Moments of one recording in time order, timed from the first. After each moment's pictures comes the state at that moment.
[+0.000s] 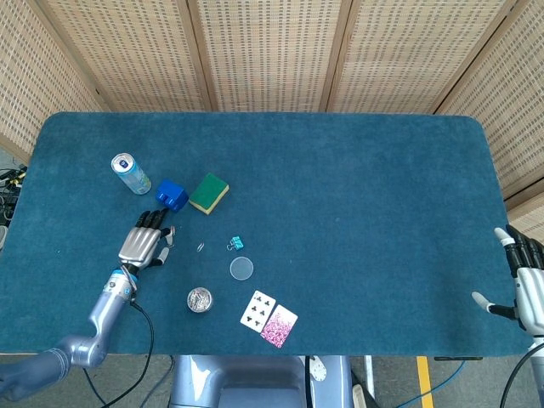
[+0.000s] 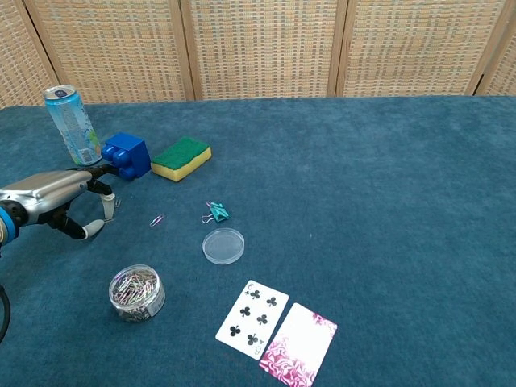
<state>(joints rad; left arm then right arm) -0.59 -1.73 -0.12 -1.00 1.26 0.92 0.10 0.09 -0.92 0.12 -1.83 -1.36 1.43 0.01</state>
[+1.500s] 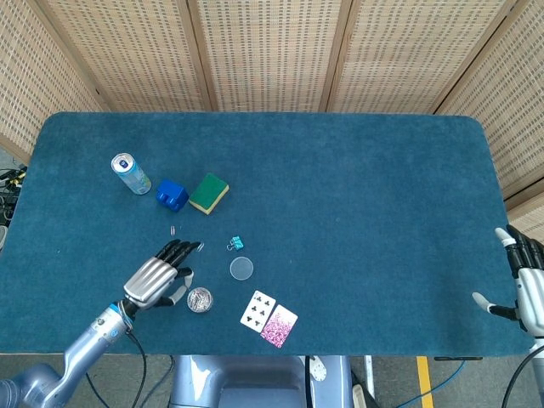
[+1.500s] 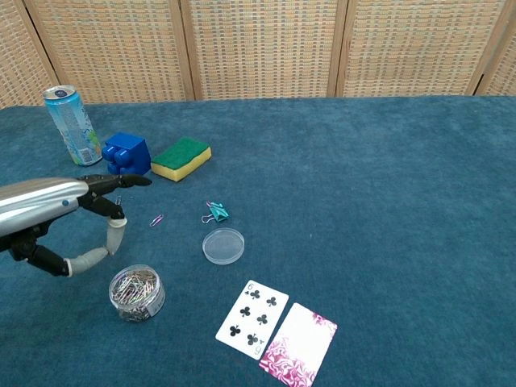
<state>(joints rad) -0.53 -1.43 0.07 -1.51 1.58 1.08 0.01 0.08 -0.92 0.12 -1.83 -1.37 1.44 0.02</state>
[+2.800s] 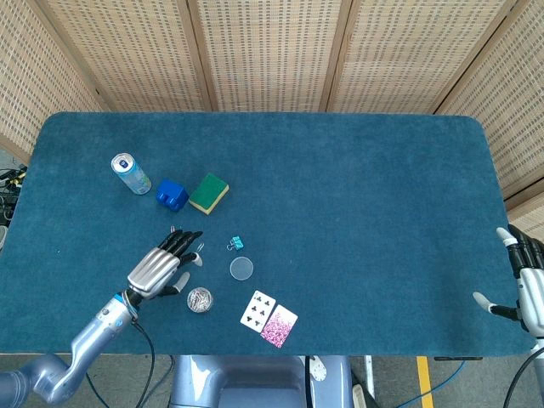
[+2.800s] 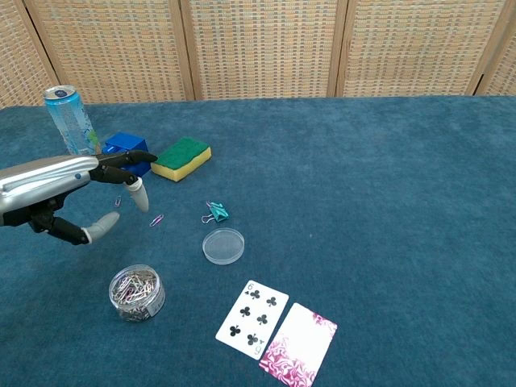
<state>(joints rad) -0.57 -1.46 0.00 -1.45 1.54 1.06 -0.03 0.08 -0.91 0.12 -1.84 -1.38 1.44 0.03</state>
